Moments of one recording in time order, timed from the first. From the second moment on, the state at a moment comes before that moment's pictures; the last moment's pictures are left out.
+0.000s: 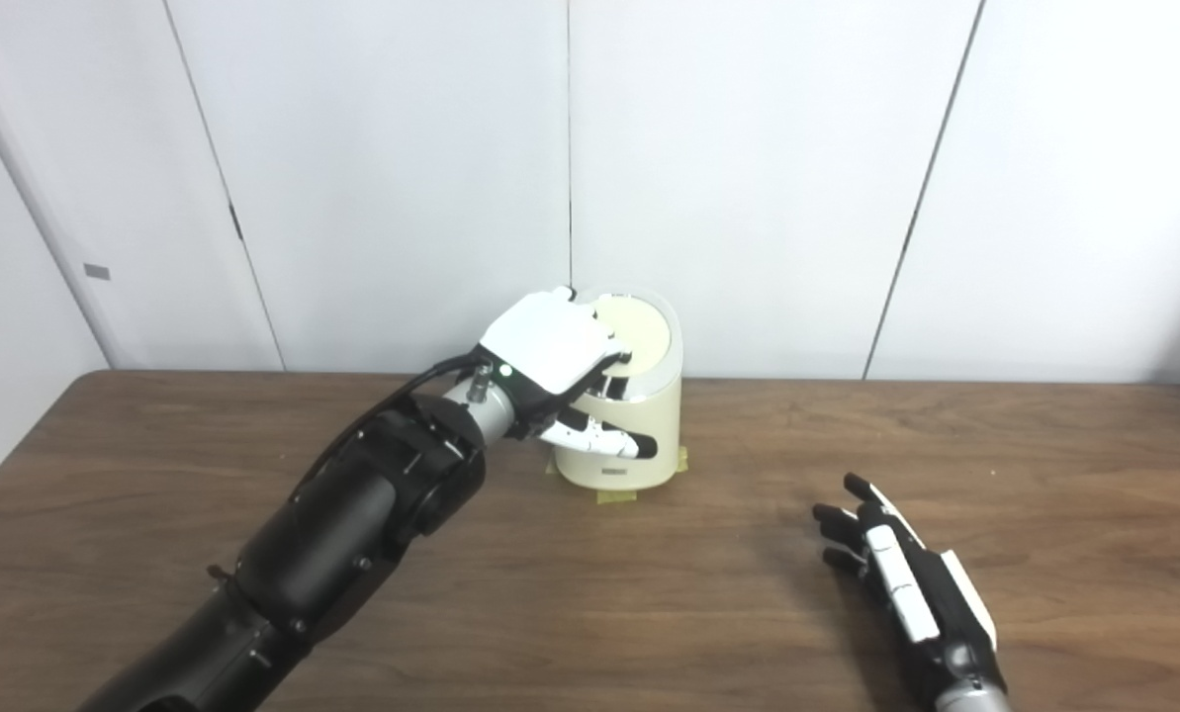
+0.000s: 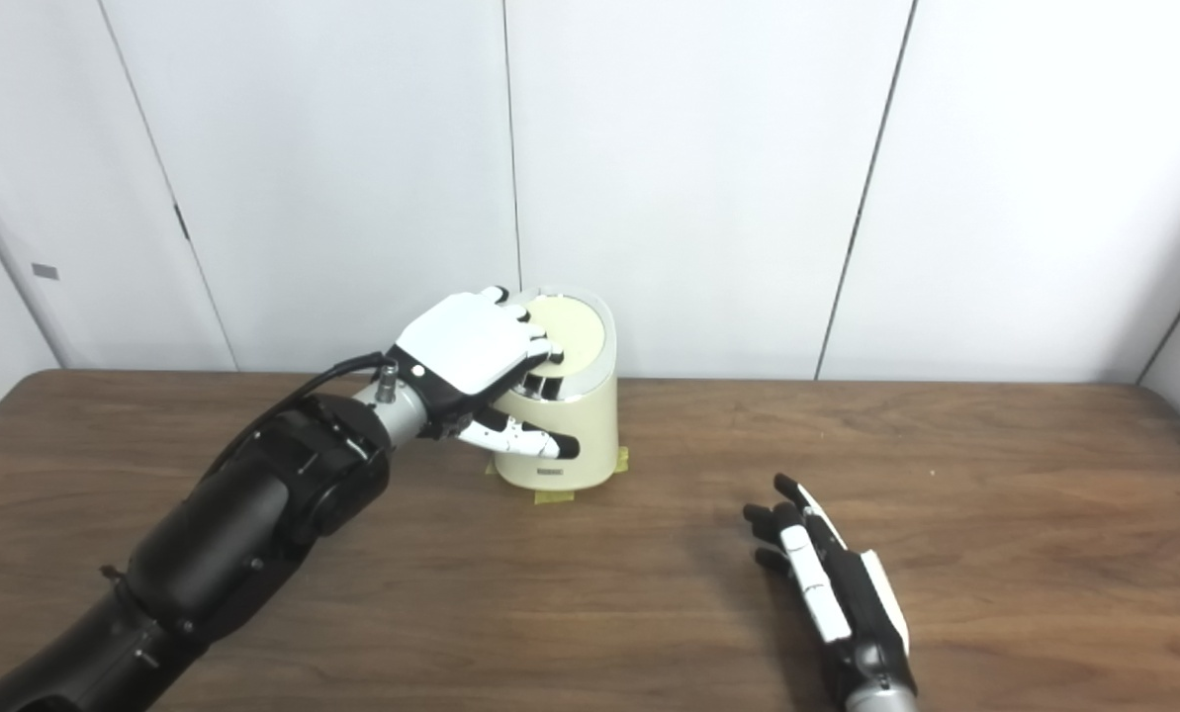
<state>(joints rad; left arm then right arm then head) -0.75 0.38 -0.56 -0.02 1.20 0.03 -0.57 0.00 -0.09 -0.03 -0.23 -0.02 0.30 0.01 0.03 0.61</state>
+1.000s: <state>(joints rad) -0.71 0.38 -0.45 -0.07 1.07 0.03 -0.60 0.00 -0.09 -0.05 -0.23 -0.01 0.30 0.01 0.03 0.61</state>
